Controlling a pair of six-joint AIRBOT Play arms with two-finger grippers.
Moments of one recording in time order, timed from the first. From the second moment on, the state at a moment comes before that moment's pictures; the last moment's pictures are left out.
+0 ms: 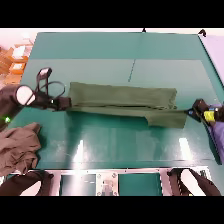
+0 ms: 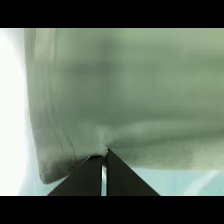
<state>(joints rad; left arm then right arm) -0.21 -1.07 0.95 1.37 -0.98 -1.72 -0.53 -0.90 0.80 -1.01 1.21 1.59</state>
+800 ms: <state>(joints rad) -0.18 -1.82 1.74 1.46 -1.01 -1.59 -0.46 -1.58 1.32 -0.93 1.09 1.52</state>
